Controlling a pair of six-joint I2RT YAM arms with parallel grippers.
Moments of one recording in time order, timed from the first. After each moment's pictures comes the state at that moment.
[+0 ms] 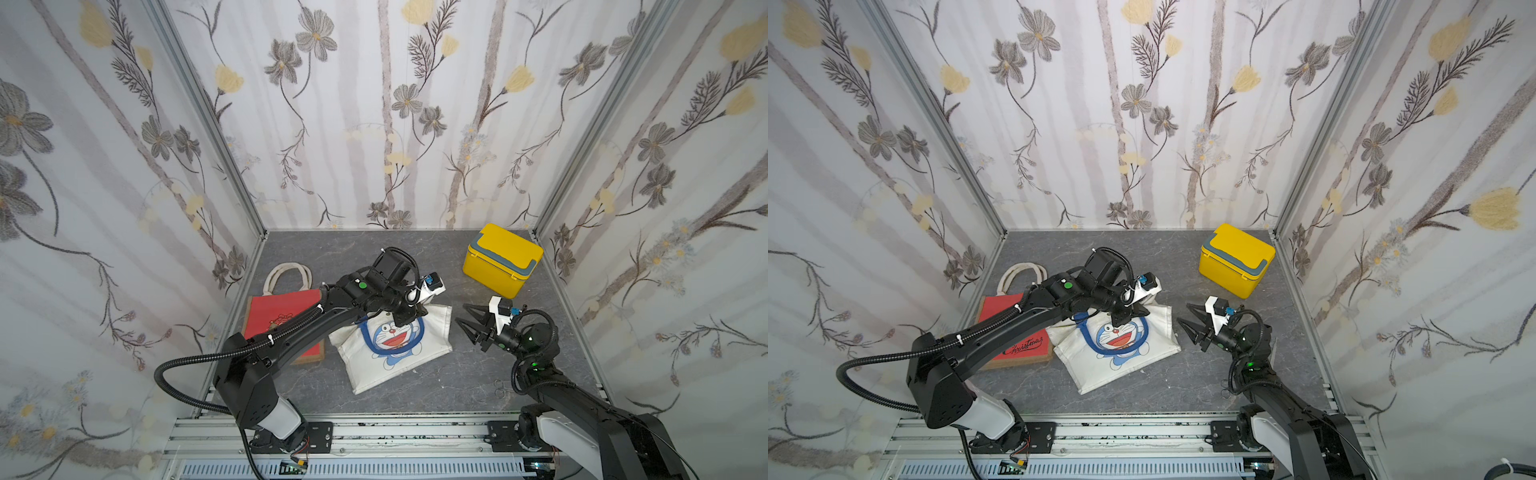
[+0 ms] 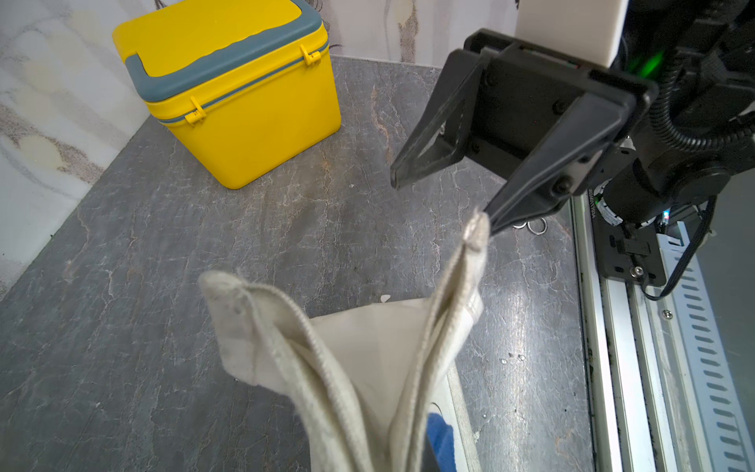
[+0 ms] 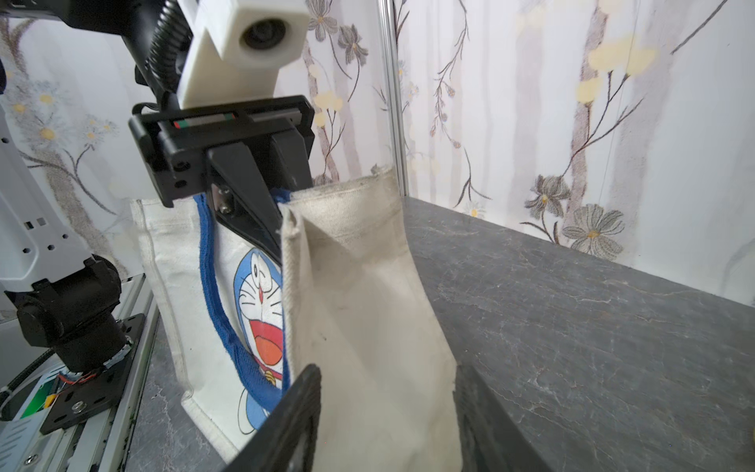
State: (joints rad) left arm -0.80 1.55 1.38 -0.68 0.39 0.46; right arm 0.19 1.00 0.14 1.00 -0.85 0.20
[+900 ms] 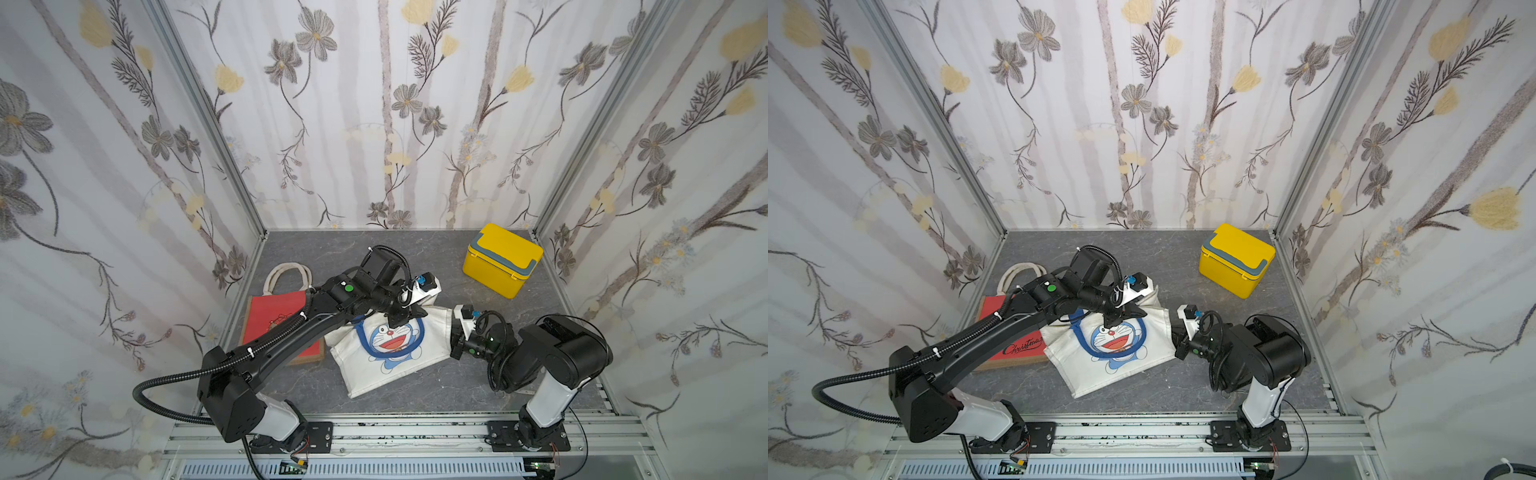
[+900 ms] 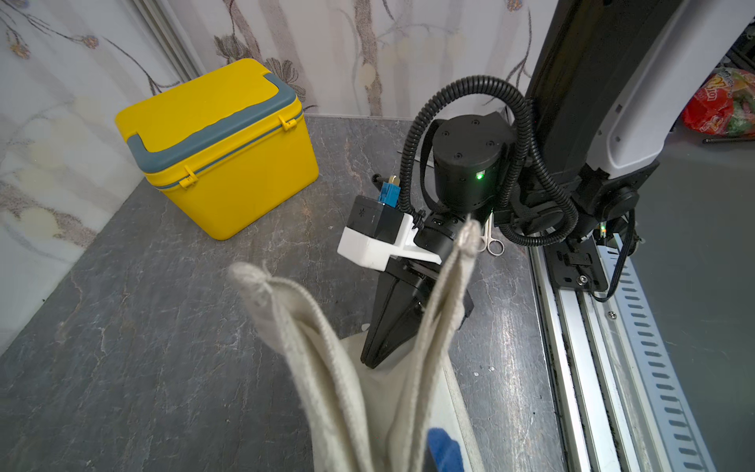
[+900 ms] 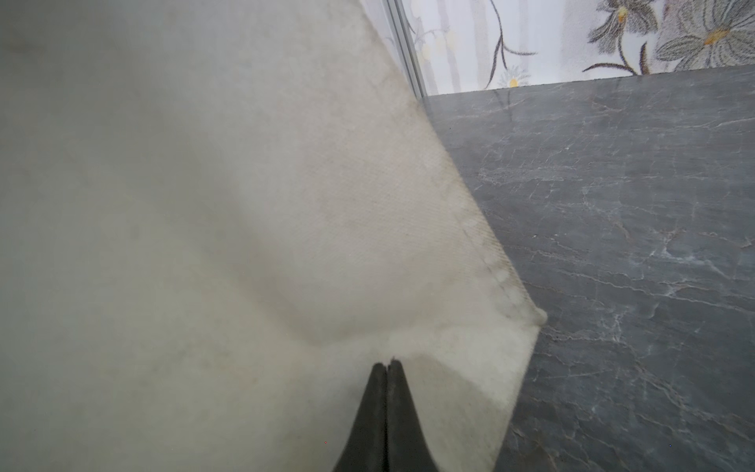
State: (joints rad) left arm -0.78 1.45 1.35 -0.67 0.50 0.51; right arm 0.41 1.74 0.15 1.47 -0.69 0.32
